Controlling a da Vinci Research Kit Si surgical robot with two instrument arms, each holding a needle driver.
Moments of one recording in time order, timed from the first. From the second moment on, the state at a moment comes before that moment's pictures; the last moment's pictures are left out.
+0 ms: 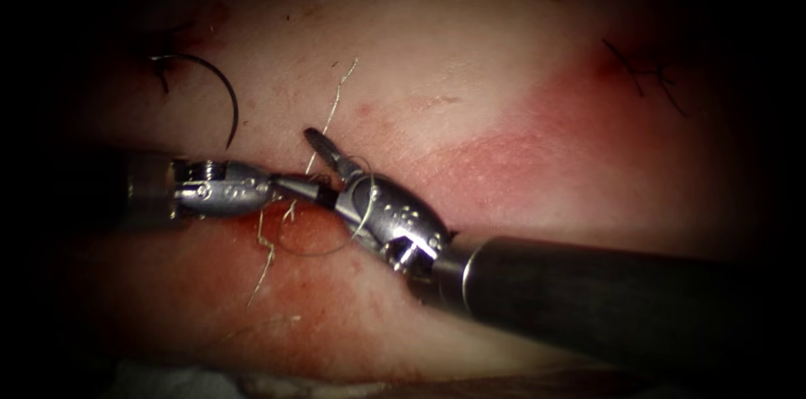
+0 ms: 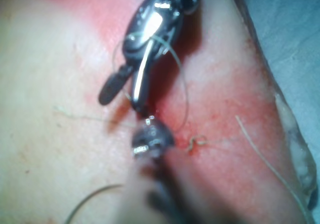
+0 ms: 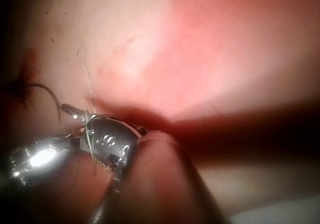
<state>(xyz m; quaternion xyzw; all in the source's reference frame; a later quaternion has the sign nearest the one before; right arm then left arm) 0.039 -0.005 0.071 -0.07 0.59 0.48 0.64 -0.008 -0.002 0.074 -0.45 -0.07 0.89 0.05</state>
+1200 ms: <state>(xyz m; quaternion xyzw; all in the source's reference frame) 0.036 -0.004 0.077 -0.07 0.43 0.63 0.65 -0.008 -0.003 0.072 -0.46 -0.07 0.88 0.06</state>
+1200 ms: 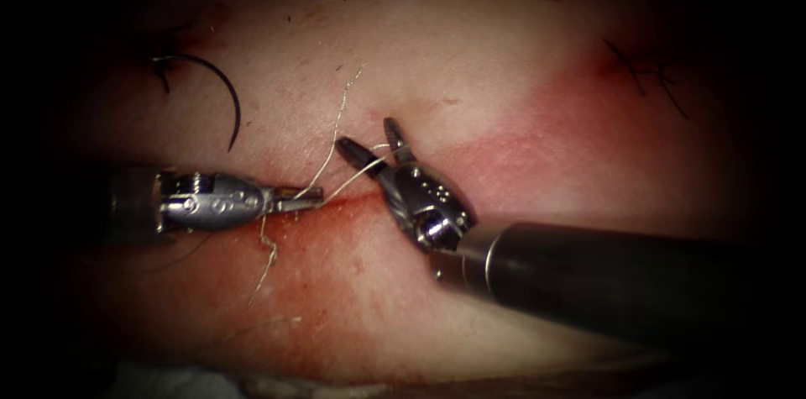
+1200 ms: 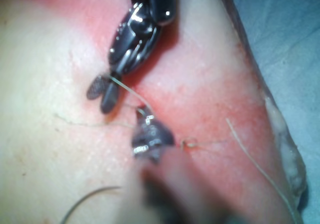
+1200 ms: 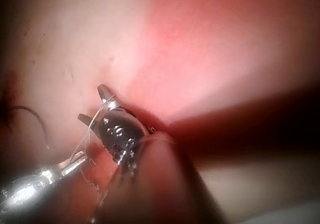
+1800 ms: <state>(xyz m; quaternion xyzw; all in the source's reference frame) 0.043 -0.004 0.084 0.02 0.43 0.63 0.65 -0.007 -0.004 0.072 -0.46 -0.07 0.88 0.05</state>
